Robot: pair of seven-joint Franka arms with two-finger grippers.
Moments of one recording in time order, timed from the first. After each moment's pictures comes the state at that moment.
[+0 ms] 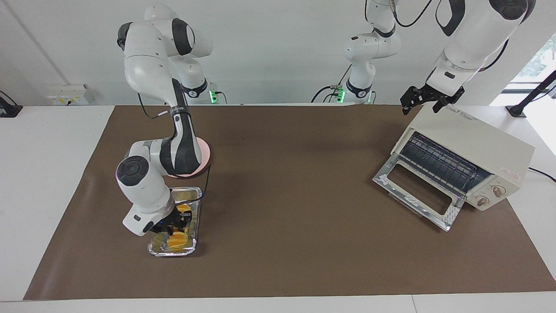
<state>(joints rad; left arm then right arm) 0.11 -0.05 -0.22 -1.65 0.01 1.45 -0.08 0.05 0.65 0.03 -1.37 -0.03 2.06 -0.11</state>
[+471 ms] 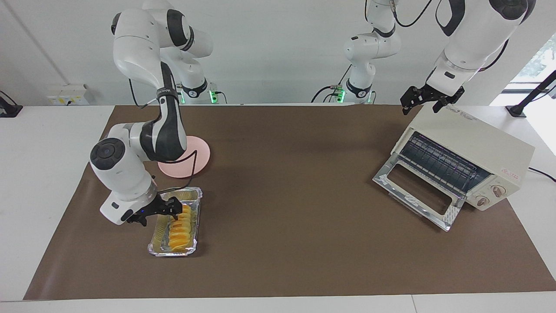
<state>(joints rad) 0.11 -0.05 -0.22 -1.65 0.01 1.45 -0.08 0.00 0.61 0.02 -1.37 -0.03 2.02 -0.17</state>
